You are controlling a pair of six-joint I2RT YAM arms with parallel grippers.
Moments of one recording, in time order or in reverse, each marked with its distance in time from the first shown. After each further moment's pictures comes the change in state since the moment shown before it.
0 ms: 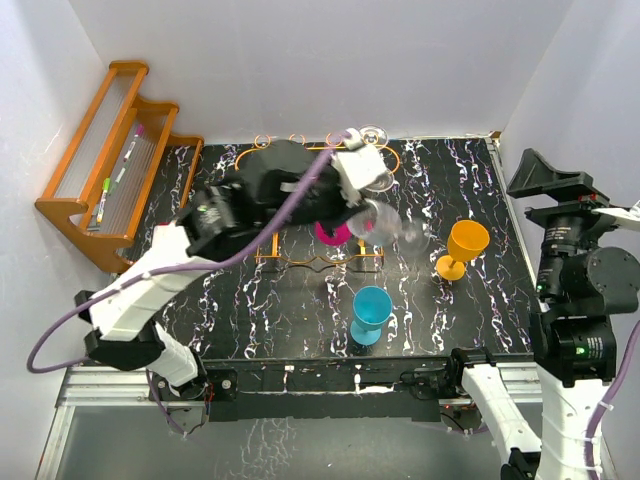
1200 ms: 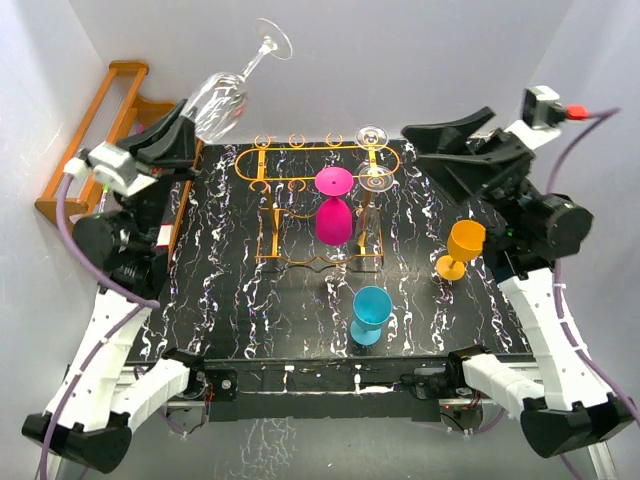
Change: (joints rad) left arm 0.773 -0.630 -0.870 1.386 0.152 -0.280; right arm 0.129 0.345 -0.083 1.201 -1.093 0.796
